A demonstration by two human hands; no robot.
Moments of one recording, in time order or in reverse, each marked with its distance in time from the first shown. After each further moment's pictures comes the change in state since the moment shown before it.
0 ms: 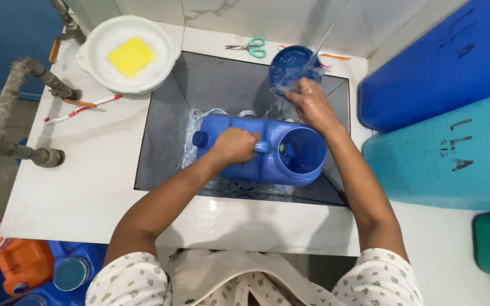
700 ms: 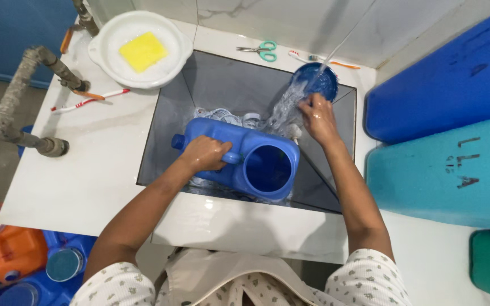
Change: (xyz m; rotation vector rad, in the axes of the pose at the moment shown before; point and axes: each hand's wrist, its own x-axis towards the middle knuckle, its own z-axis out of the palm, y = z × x) left_hand -0.079 -0.047 -0.001 0.029 0.016 -0.055; right_hand -0.025 -0.003 0.024 0.033 -0.084 0.159
